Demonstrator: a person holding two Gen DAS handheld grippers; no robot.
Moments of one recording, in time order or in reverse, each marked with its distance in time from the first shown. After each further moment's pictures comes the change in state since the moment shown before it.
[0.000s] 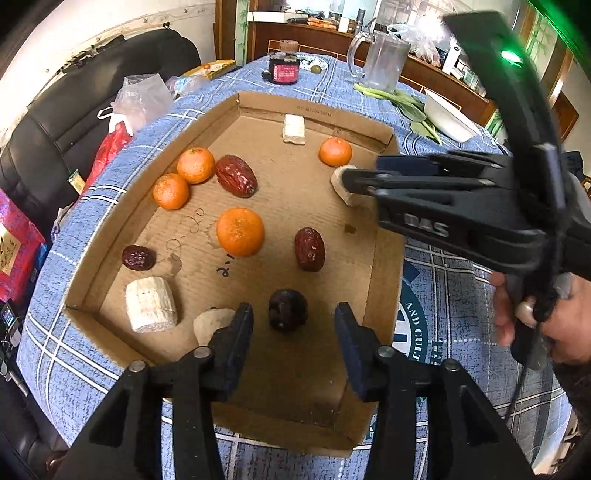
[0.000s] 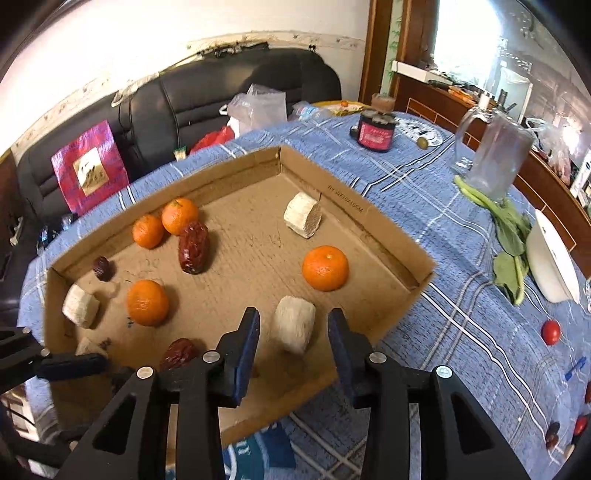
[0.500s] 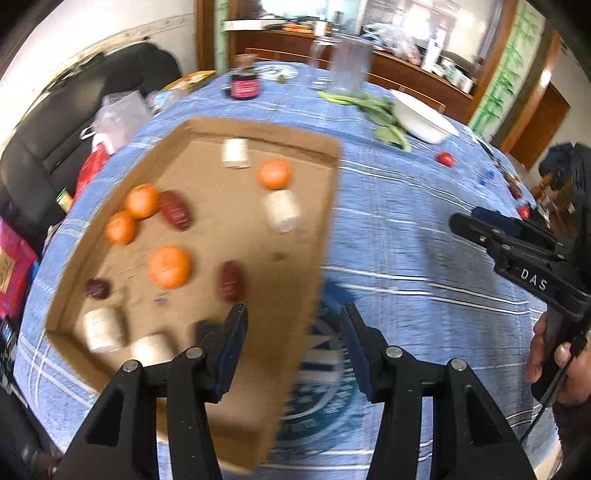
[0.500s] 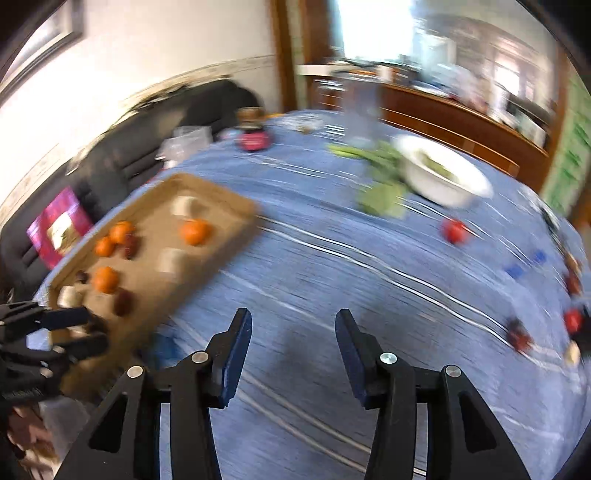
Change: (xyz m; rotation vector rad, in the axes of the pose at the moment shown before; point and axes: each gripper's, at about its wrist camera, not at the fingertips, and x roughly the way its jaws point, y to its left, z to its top) left arm 0.002 -0.067 0.023 0.062 -0.008 -0.029; right arm -0.088 -0.115 -0.093 0.299 -0.071 -0.109
